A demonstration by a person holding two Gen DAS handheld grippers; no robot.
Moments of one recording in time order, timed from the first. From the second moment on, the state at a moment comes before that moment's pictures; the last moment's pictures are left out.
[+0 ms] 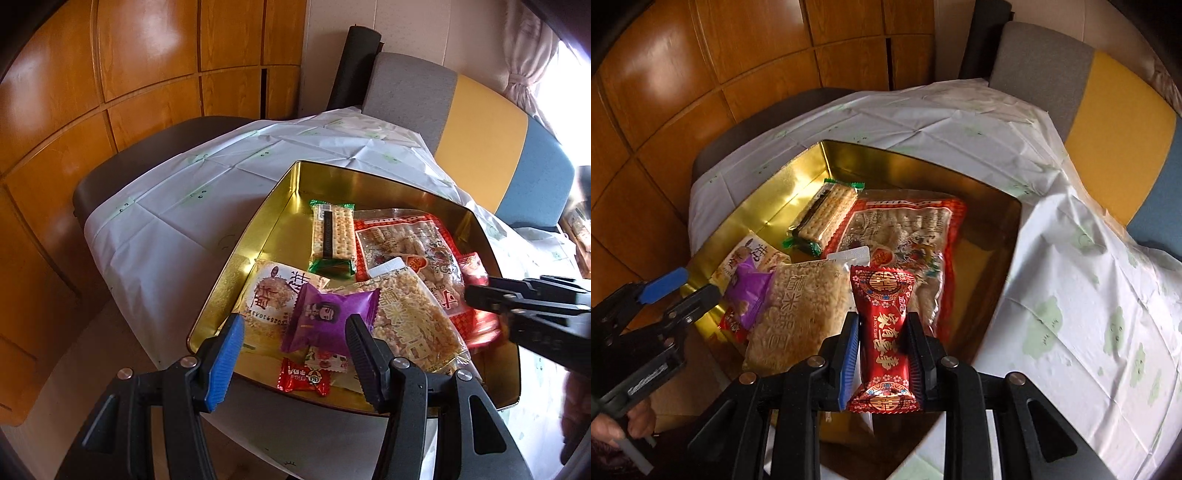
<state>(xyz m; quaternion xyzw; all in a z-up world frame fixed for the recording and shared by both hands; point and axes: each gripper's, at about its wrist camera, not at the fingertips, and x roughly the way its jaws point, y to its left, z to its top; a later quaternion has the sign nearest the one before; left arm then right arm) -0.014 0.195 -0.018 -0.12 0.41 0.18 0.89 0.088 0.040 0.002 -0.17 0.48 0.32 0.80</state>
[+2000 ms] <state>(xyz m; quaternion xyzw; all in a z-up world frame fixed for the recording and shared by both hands) -0.049 0.135 0.007 -0.07 0.35 0.15 0.92 -0.009 -0.033 0.005 -0.08 0.38 0.16 0.91</state>
